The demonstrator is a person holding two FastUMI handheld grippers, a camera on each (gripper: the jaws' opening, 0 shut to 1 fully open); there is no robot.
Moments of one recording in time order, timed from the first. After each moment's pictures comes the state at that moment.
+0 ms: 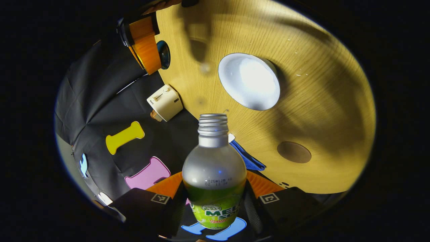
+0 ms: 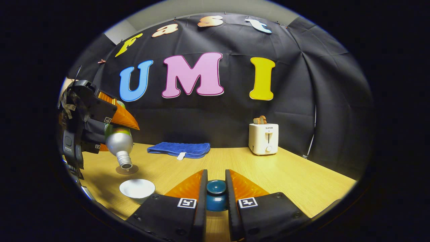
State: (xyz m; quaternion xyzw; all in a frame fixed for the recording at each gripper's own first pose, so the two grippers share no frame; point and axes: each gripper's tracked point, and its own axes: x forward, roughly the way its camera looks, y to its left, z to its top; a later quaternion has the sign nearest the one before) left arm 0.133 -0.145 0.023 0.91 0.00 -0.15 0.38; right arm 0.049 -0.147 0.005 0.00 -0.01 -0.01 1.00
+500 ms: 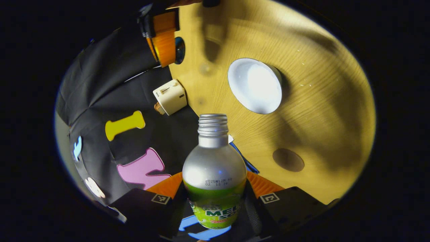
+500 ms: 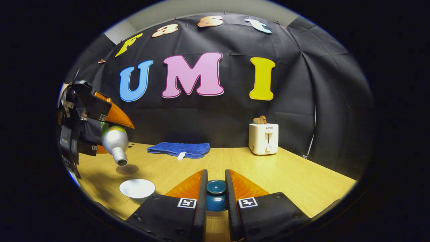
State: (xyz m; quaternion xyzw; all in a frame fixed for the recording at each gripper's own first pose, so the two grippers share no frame) left arm 0.127 -0.128 0.019 0.85 0.01 -0.15 0.51; right arm 0.049 -0.147 0.004 0.00 -0.01 -0.01 1.00
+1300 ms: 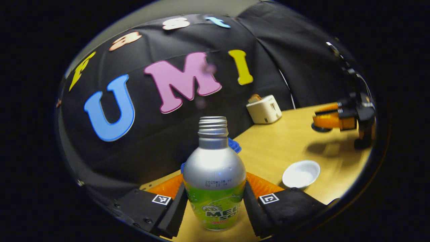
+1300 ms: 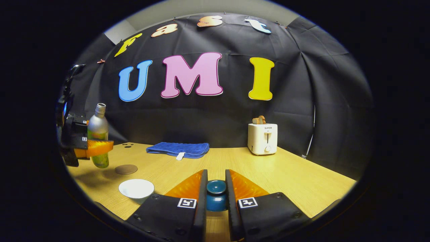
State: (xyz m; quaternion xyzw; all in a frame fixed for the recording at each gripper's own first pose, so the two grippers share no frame) left arm 0.119 -0.087 0.021 0.15 0.00 -0.11 0.98; right arm 0.049 -0.148 0.005 0.00 -0.01 -0.02 1.00
